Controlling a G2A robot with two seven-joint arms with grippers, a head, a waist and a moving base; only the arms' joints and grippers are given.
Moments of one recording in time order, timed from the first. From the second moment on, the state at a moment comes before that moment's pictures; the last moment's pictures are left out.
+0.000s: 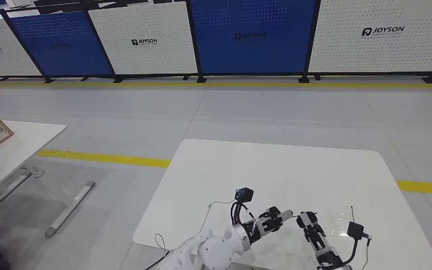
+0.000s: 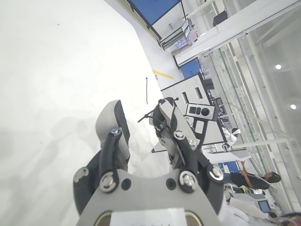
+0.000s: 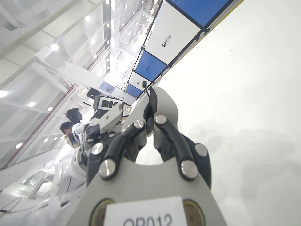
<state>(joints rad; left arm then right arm) 1.39 -1.23 -0.83 -1.73 0.18 0.04 -0.18 -1.82 -1.21 1.30 -1.80 -0.29 -0.29 0.03</state>
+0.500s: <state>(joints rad) 1.40 -1.23 -0.85 -1.74 0.17 0.04 -0.18 -1.82 -1.21 1.31 -1.79 -0.30 -0.30 0.00</state>
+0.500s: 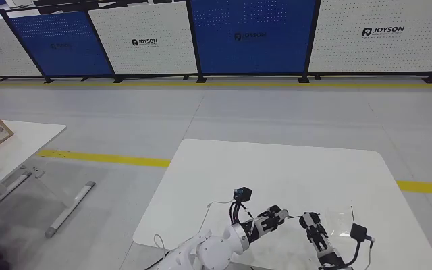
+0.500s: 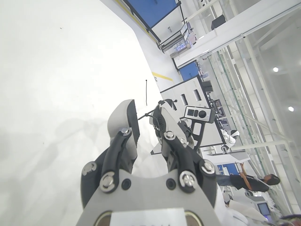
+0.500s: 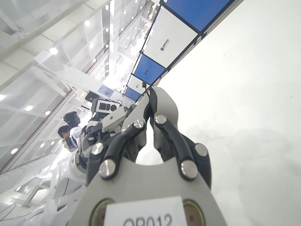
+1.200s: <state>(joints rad) 1.40 -1.23 -0.85 -1.73 0.17 0.03 -0.17 -1.82 -1.22 1.30 -1.80 -0.31 -0.30 0.00</state>
